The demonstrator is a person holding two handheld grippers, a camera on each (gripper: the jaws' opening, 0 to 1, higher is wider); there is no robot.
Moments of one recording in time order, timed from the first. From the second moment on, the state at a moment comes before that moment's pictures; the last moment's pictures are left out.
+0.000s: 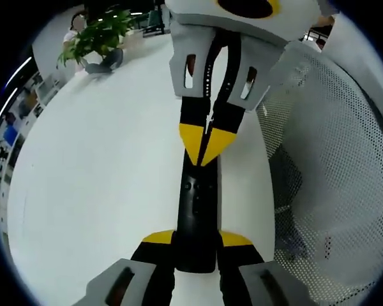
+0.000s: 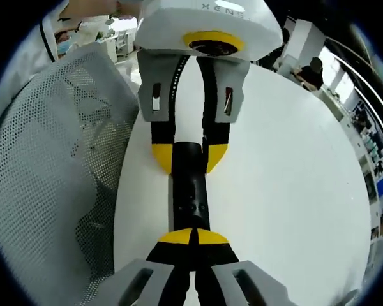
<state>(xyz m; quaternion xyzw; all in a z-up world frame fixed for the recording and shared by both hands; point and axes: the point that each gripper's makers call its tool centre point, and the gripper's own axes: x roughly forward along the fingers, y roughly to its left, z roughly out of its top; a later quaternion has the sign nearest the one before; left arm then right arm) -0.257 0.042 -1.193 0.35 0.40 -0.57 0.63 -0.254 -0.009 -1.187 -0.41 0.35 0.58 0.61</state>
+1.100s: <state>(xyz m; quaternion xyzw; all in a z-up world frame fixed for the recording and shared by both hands) -0.257 0.042 -1.194 0.35 0.40 -0.57 0.62 -0.252 -0.019 -1.186 -0.34 0.35 0.60 0.64</state>
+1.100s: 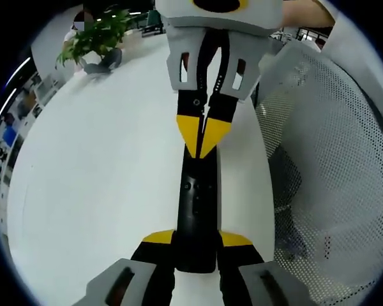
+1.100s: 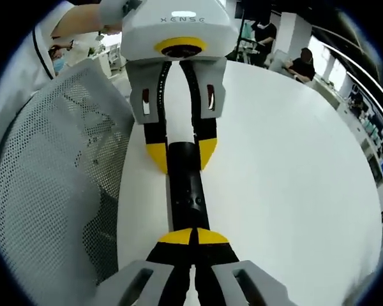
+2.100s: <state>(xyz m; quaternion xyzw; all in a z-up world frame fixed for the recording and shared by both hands) -0.257 0.042 -1.193 0.35 0.40 -0.57 0.63 -0.254 -0.007 -1.186 -0.34 0.36 0.59 0.64</state>
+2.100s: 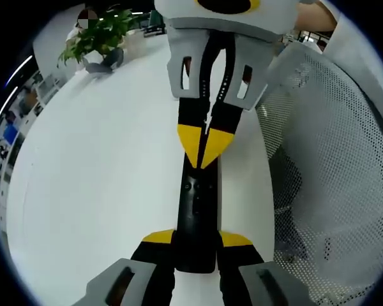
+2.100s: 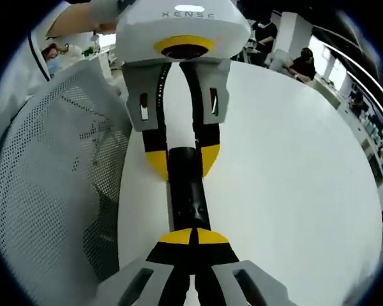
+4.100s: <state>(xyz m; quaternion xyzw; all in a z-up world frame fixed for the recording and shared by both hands) -0.257 0.041 -1.193 0.35 0.40 -0.57 0.62 -0.273 0.014 -1.184 -0.35 0.31 0.61 0.64</state>
